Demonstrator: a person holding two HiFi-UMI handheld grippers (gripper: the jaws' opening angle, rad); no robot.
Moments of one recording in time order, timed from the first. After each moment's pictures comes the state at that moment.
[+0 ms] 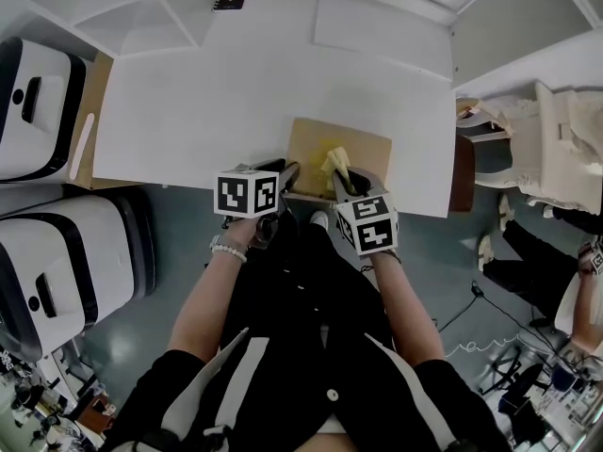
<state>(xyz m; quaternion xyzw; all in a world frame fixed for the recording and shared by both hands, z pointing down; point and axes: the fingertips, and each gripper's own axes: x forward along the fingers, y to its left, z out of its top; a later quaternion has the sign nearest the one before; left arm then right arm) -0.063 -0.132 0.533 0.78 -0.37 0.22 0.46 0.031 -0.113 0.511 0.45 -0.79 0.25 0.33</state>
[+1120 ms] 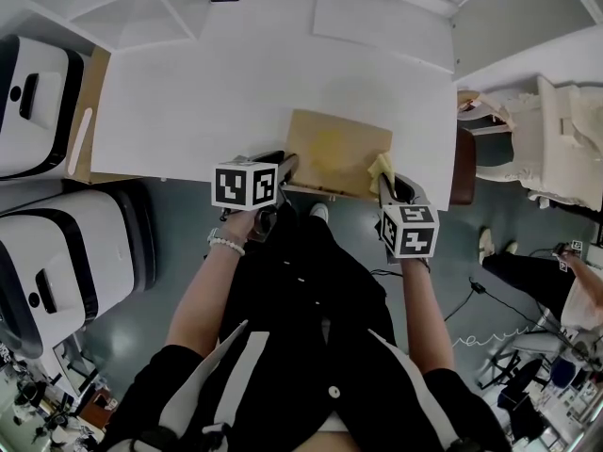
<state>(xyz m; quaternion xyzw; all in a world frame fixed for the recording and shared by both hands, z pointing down) -0.061 -0.132 0.533 0.78 -0.36 0.23 0.46 0.135 -0.088 0.510 0.53 -0.73 0.28 0.33</state>
